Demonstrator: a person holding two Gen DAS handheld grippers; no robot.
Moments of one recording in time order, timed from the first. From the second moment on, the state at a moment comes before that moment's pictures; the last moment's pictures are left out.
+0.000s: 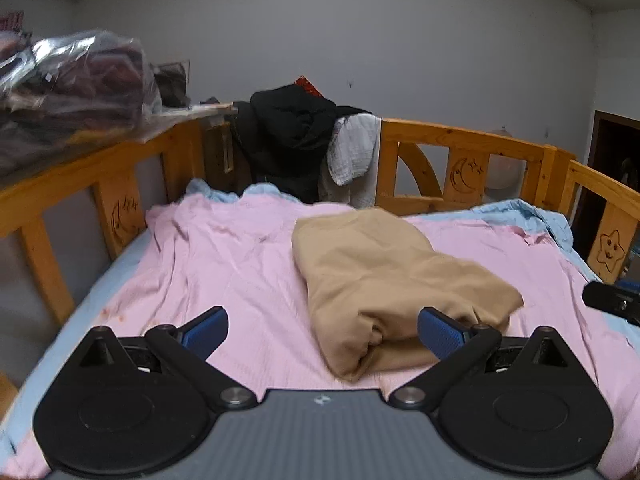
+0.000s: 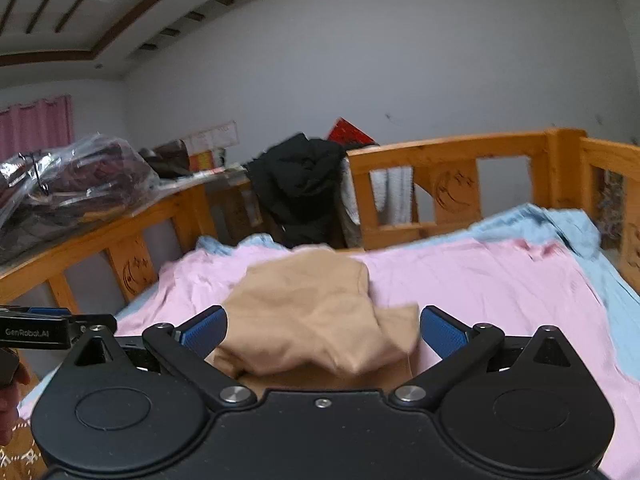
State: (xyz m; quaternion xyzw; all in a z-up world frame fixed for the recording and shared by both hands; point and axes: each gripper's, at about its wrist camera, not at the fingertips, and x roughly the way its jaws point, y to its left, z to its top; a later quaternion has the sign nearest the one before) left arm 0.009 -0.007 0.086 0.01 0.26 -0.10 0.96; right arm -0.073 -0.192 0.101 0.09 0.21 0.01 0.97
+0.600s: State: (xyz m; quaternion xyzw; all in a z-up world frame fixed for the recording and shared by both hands) left arm -0.014 -0.004 0.039 -0.02 0.30 -0.09 0.95; right arm -0.101 -0.173 0.053 0.08 0.29 -0.02 0.95
